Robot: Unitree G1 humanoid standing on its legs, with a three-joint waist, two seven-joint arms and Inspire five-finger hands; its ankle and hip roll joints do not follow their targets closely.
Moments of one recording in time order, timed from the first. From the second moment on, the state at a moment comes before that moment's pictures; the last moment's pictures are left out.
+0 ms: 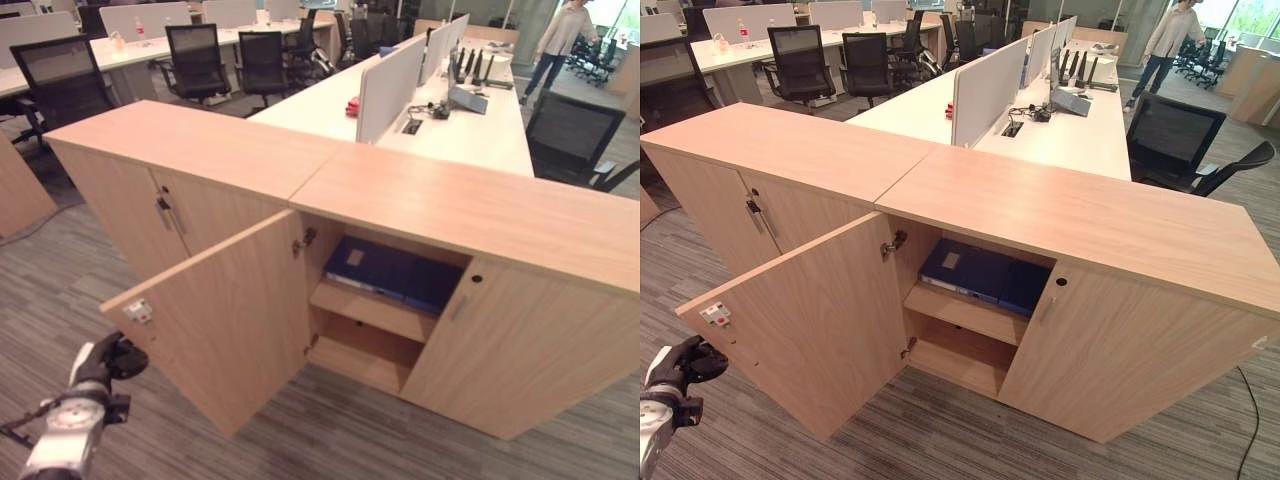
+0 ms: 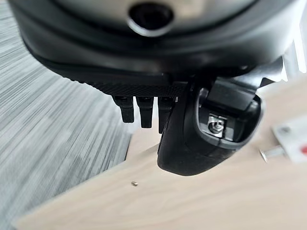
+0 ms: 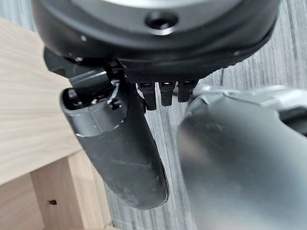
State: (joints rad) left arm 0.11 0.80 0.06 0.45 -0.29 0.11 0.02; right arm 0.15 -0.22 0.01 1.29 0.56 0.05 0.20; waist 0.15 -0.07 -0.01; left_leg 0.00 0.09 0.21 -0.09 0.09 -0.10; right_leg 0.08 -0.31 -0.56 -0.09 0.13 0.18
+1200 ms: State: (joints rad) left arm 0.08 0.56 -0.45 -0.10 -0.39 0.04 -0.29; right arm 0.15 -0.22 0.04 1.25 0.56 0.00 0.20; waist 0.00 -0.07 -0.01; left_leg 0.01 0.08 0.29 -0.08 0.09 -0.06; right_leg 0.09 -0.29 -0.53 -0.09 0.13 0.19
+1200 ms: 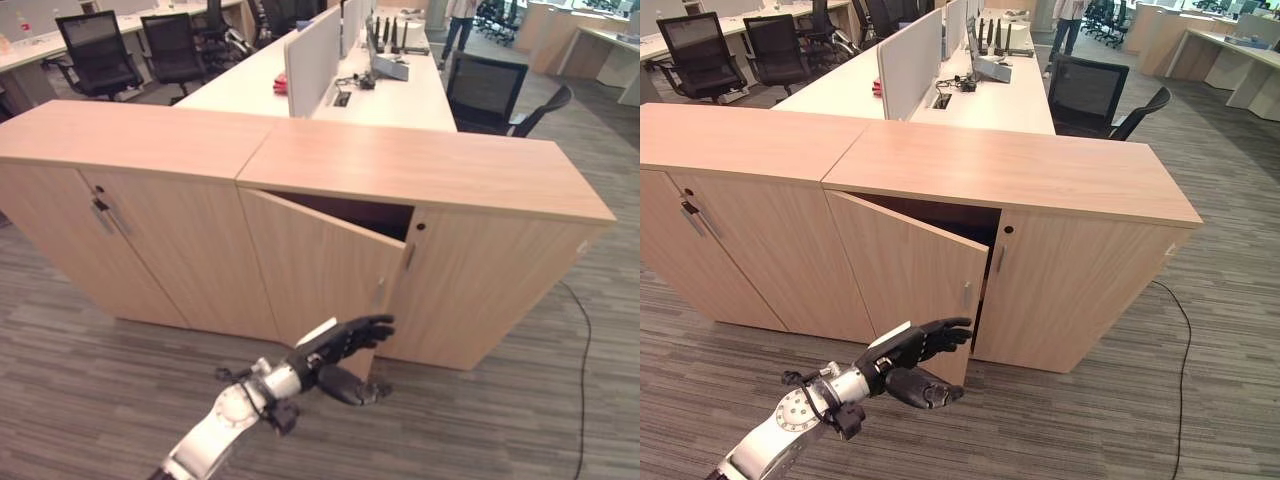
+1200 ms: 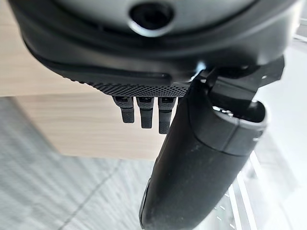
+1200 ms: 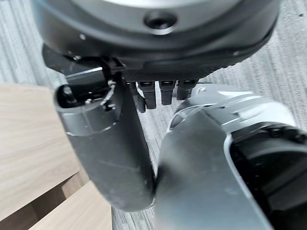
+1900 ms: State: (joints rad) left arm 0.33 0.35 -0.23 0.30 -0.57 0.11 -0.22; right arm 0.11 -0.19 -0.02 1.29 0.63 0.02 0.16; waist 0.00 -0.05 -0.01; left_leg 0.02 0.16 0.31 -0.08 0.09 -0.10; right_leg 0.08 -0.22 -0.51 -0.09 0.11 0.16
